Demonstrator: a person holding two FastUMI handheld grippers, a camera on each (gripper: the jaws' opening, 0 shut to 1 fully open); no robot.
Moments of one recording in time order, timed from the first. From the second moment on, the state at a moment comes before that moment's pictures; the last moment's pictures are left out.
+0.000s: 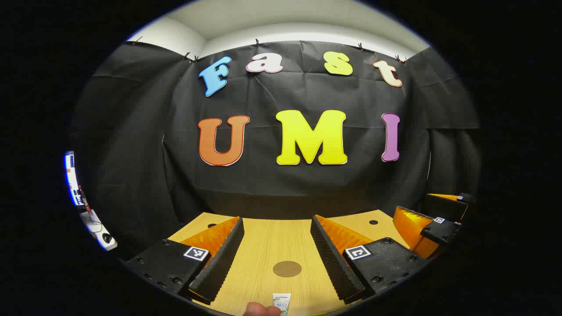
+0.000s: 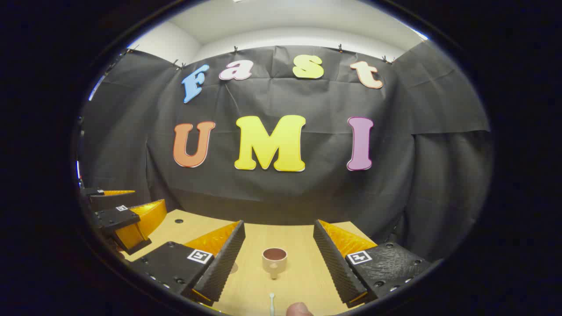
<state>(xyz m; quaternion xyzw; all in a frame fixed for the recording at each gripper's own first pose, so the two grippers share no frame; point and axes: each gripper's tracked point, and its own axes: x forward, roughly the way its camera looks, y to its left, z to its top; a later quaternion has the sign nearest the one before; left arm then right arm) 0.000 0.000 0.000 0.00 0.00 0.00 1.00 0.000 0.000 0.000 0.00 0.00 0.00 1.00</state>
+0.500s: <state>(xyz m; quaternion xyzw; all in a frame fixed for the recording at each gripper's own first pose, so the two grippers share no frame) -0.002 0.007 -0.014 0.00 0.02 0.00 1.00 0.004 0.008 -0.019 -0.01 0.03 0.02 1.00</state>
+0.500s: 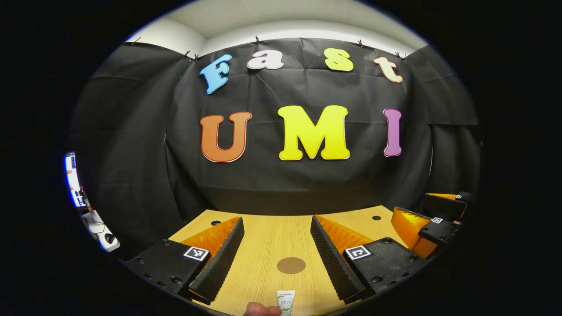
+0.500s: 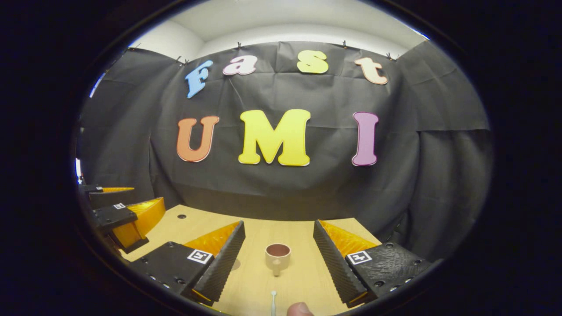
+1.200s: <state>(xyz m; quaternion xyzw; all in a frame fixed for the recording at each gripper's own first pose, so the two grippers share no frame) -0.025 -0.001 -0.141 0.02 0.19 -0.04 0.98 0.006 0.020 -0.140 -0.02 0.24 0.05 0.97</state>
